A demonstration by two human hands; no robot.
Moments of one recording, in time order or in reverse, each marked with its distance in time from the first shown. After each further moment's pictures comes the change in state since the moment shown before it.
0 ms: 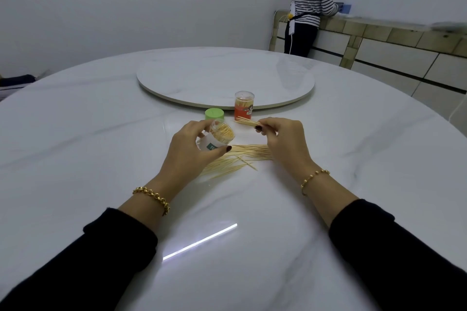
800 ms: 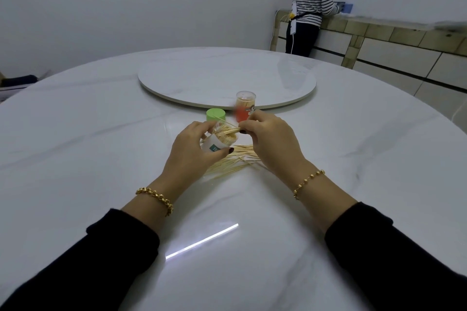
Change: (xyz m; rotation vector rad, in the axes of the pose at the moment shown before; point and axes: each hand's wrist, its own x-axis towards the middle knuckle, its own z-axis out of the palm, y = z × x) left_hand 0.002 -0.003 0.004 0.071 0.001 0.044; right_hand 0.001 -0.027 0.011 -0.385 -0.004 -0.367
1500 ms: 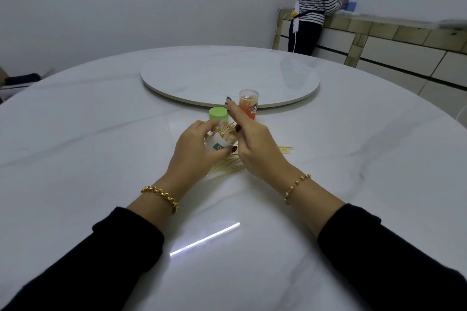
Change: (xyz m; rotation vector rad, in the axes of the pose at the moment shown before) left_hand 0.002 -0.003 0.004 -0.001 0.017 -0.015; right_hand -0.002 -0.029 0.009 0.624 -0.187 0.178
